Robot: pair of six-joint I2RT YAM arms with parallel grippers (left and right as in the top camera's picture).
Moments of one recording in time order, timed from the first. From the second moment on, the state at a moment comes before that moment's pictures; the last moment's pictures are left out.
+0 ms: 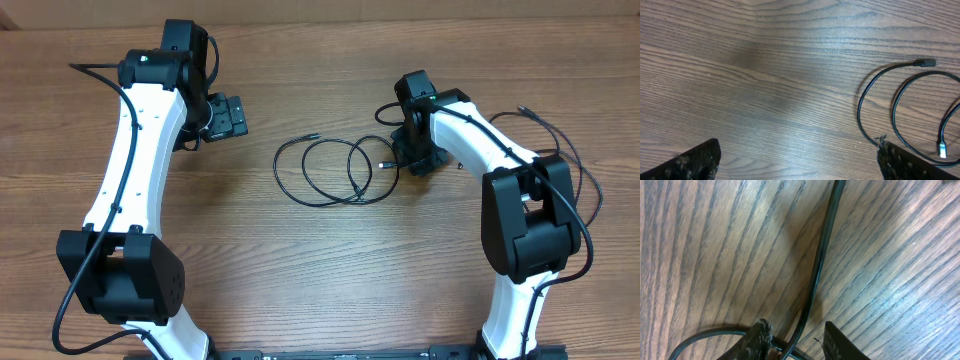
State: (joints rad) left arm -0.07 1.87 1.79 -1.30 -0.04 -0.34; right arm 0.28 2.09 1.49 -0.87 0.06 1.29
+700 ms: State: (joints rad) left arm -0.07 1.87 1.79 -1.30 -0.04 -0.34; right arm 0.28 2.11 1.49 -0.87 0.07 1.30
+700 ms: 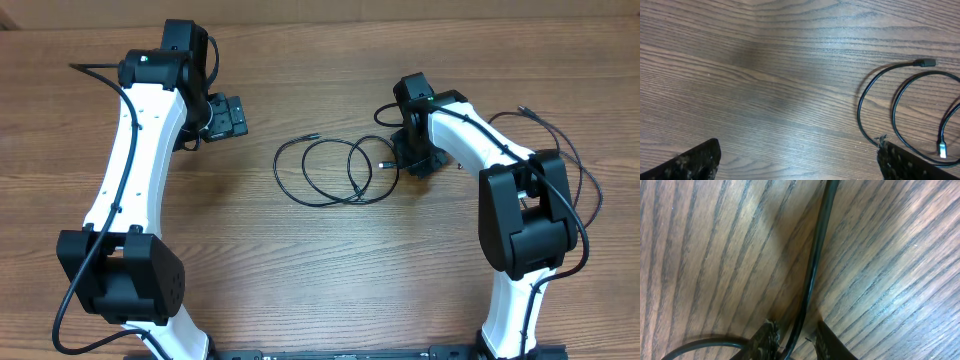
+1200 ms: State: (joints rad) left arm -0.07 1.87 1.79 -1.30 -0.04 -0.34; right arm 0.27 2.11 1.49 -0.88 0.07 1.30
